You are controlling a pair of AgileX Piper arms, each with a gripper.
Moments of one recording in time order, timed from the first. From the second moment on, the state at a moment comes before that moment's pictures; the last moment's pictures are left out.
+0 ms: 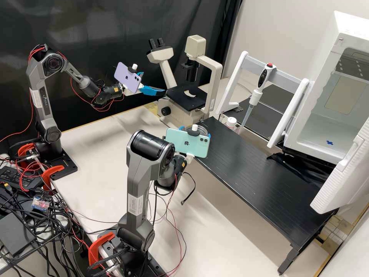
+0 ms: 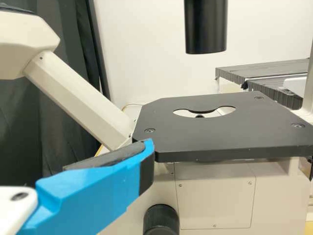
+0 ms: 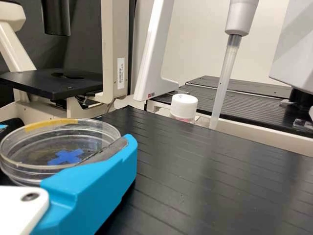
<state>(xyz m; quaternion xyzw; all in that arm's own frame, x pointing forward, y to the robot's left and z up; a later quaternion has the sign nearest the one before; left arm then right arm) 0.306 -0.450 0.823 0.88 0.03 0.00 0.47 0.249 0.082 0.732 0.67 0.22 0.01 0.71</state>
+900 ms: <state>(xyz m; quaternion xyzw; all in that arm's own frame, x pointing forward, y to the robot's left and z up) 0.306 -0.450 0.823 0.88 0.03 0.00 0.47 0.275 0.026 0.842 0.70 -0.01 0.03 0.71</state>
